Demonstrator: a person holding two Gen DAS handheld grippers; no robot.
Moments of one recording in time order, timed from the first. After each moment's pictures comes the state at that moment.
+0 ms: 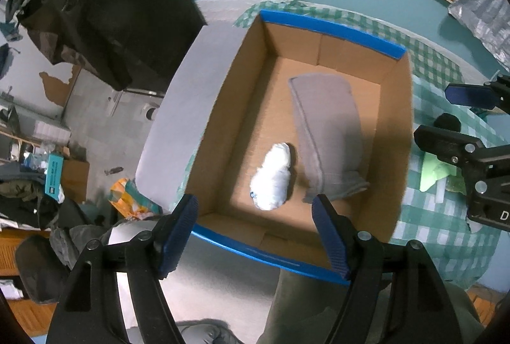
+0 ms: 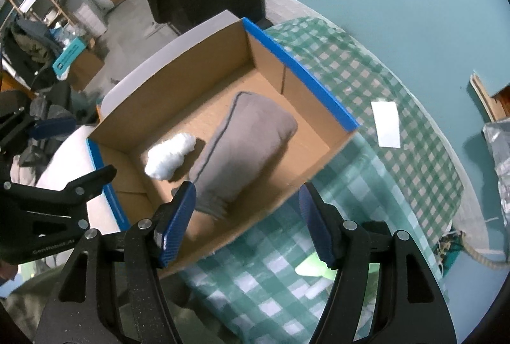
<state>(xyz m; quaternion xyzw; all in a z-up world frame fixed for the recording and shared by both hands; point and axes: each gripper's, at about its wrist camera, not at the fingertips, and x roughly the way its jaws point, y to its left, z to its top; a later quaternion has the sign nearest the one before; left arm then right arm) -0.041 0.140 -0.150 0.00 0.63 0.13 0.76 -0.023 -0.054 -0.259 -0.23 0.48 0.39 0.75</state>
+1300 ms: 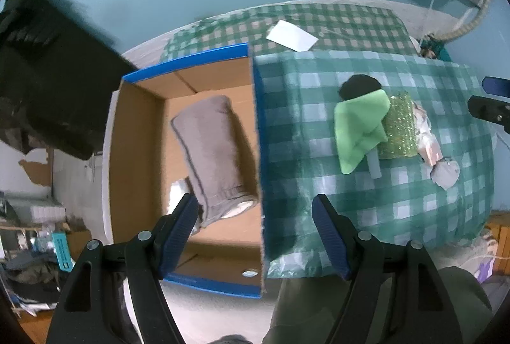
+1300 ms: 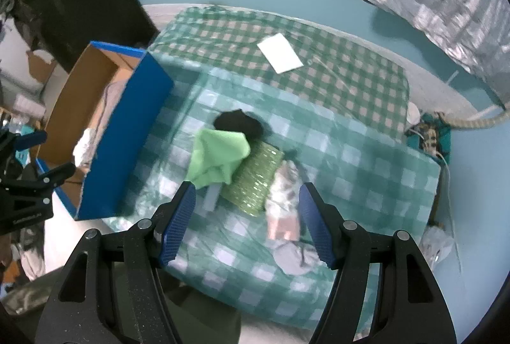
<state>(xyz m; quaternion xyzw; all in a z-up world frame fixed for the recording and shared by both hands) -0.014 -0.017 -0.147 0.12 0.63 0.00 0.77 -0.004 -0.304 -0.271 -0.07 0.54 0.21 0.81</state>
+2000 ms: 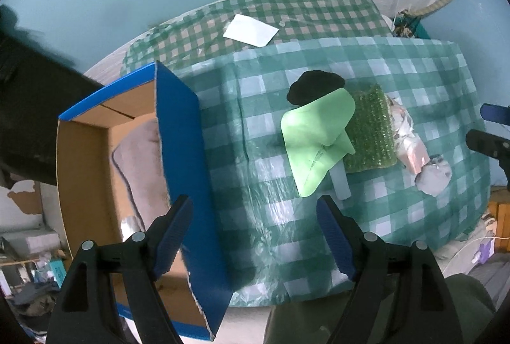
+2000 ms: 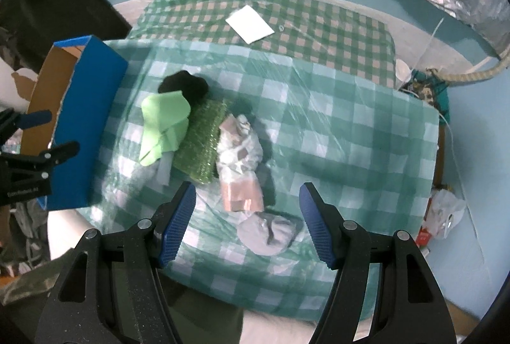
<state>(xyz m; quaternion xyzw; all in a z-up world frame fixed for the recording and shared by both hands) 0.022 -0.081 -0.197 0.15 0.65 -0.06 0.75 -0.003 -0.369 -0.334 -0.02 0.58 0.18 0.80</state>
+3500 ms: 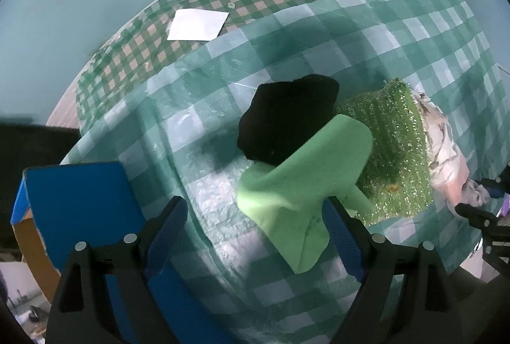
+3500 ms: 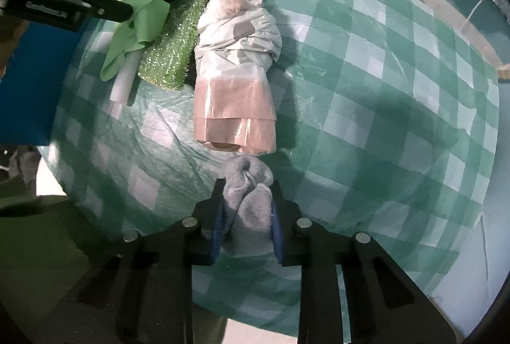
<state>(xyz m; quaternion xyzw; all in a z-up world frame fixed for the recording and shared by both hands) 0.083 -0.131 -0.295 0.23 0.67 -0.16 0.69 -0.037 -0.364 -0.454 -0.06 0.63 0.23 0.74</state>
